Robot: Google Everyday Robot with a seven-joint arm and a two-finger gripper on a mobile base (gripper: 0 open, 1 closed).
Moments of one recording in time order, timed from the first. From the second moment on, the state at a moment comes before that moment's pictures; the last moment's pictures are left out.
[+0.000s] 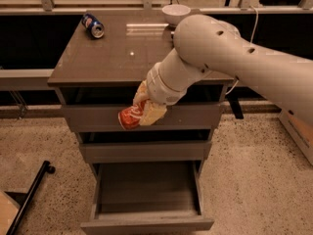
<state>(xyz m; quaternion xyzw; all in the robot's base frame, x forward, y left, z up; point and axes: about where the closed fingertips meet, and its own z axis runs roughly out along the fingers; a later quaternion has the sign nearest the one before) 0.548 0.027 0.825 -0.78 0.55 0.06 0.29</state>
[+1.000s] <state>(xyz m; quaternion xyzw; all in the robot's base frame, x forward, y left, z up) 0.634 0.070 0.913 -0.77 0.50 -0.05 0.40</state>
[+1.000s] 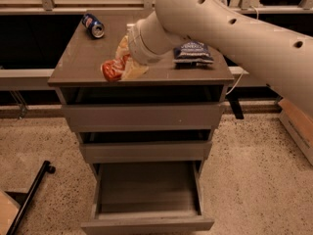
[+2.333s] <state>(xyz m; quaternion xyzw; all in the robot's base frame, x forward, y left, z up) 0.774 0.068 0.909 -0.72 0.48 0.01 0.50</state>
